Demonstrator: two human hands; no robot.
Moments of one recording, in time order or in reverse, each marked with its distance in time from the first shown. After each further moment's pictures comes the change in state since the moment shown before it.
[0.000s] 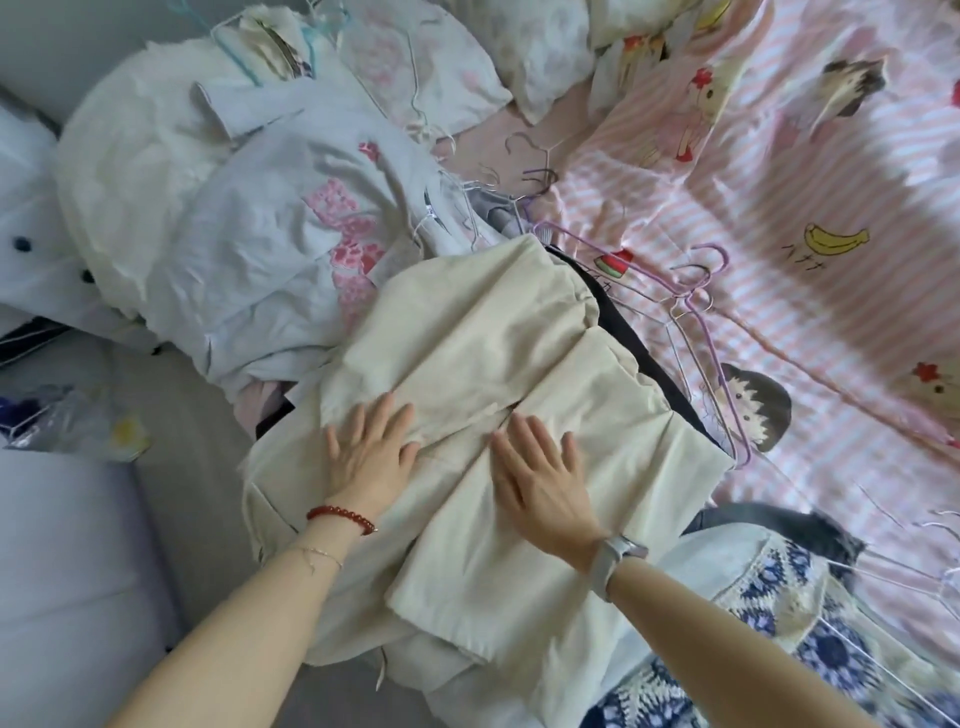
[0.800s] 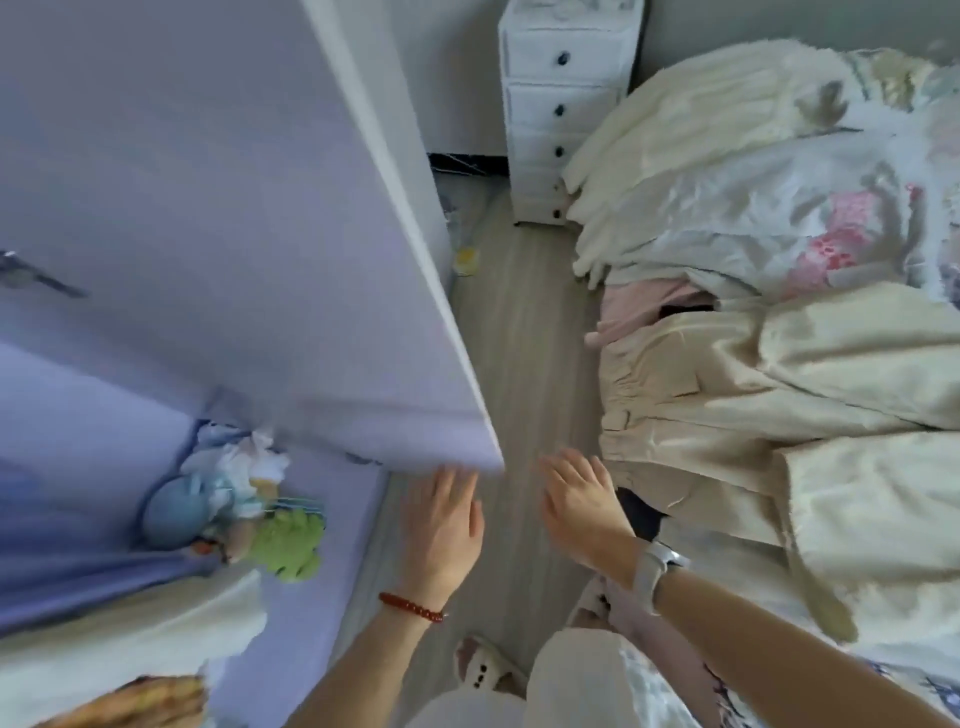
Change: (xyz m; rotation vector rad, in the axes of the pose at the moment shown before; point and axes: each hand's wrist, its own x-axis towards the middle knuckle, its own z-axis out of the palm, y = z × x) left_hand -0.490 -0.162 0.063 -0.275 0.405 -0.602; right_hand -0.229 -0.329 0.119 -0.225 -0.337 -0.730
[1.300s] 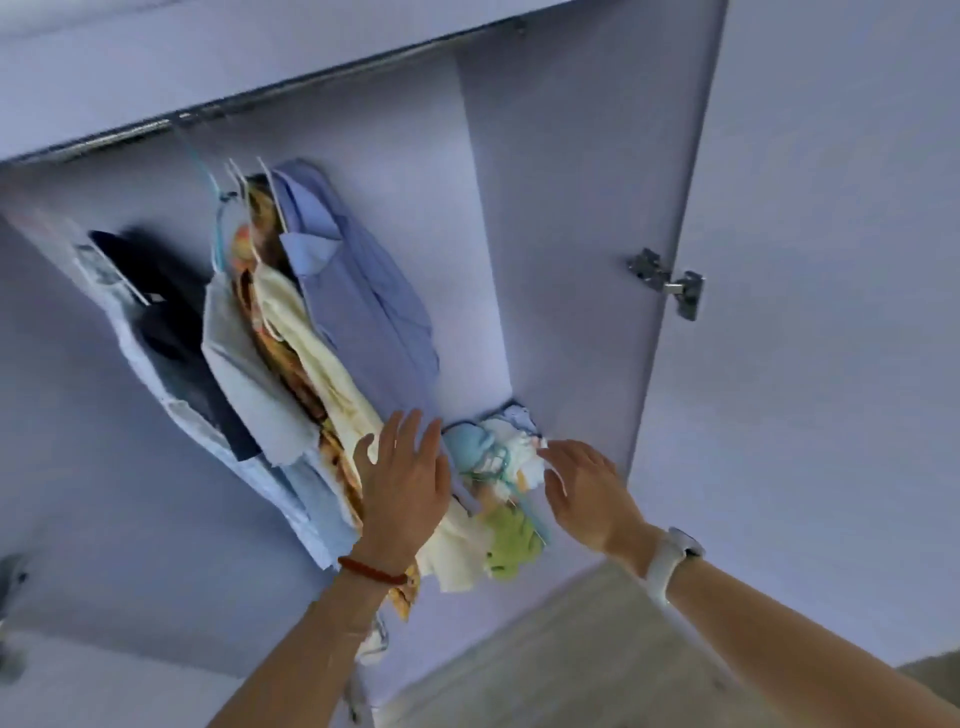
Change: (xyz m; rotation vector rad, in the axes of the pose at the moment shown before) left_hand -0.215 -0.284 -0.174 0.381 0.494 -0.843; right_hand 0.072 -0.390 0.050 -0.011 -0.076 -0.859
